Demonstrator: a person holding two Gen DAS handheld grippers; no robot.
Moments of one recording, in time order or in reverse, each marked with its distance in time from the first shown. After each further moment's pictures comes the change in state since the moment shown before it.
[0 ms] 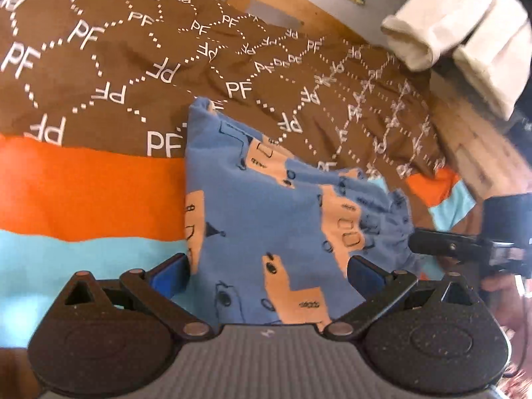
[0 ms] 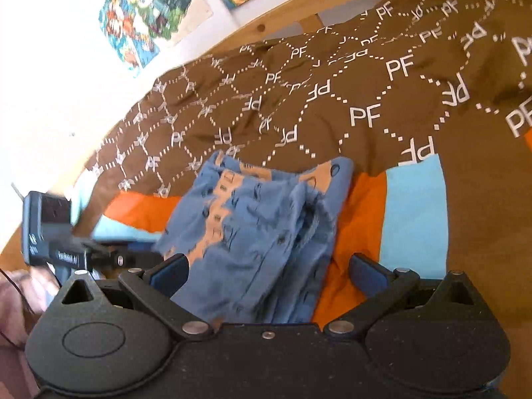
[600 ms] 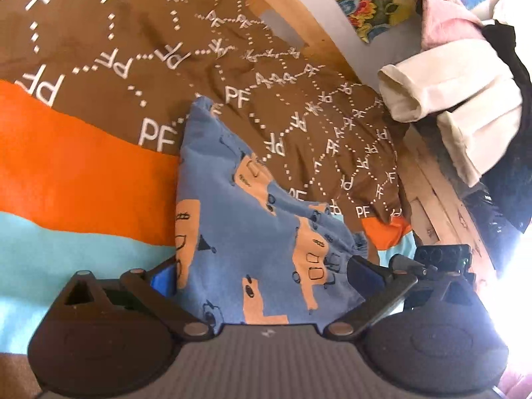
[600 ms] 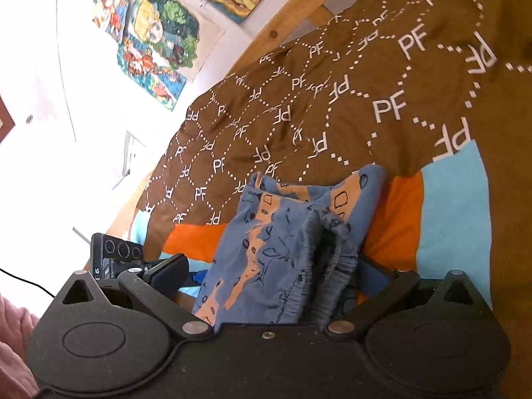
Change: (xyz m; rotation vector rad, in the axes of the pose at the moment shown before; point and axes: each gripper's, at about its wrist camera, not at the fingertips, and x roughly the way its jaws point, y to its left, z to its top) left arm 0.005 0.036 0.014 -0.230 -0.005 -0.222; right arm 0.009 -0.030 0.017 0.172 0.006 0.251
